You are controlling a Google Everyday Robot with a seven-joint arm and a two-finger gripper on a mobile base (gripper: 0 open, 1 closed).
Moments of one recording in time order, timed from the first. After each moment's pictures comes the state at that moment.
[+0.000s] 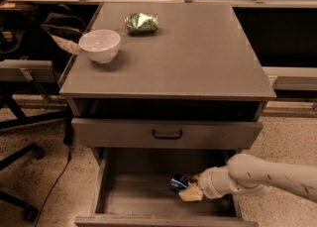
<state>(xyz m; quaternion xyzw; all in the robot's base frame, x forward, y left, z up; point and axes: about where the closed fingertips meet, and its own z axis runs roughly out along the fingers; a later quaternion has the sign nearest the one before) 0.456 -0.117 0.442 -0.41 0.86 0.23 0.22</state>
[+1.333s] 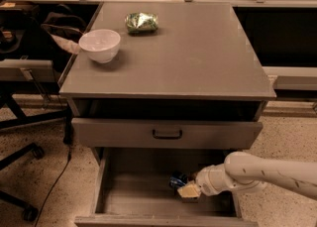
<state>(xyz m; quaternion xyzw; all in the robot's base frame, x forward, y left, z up) 0.472 -0.117 0.423 -0.39 0.86 0.24 0.21</state>
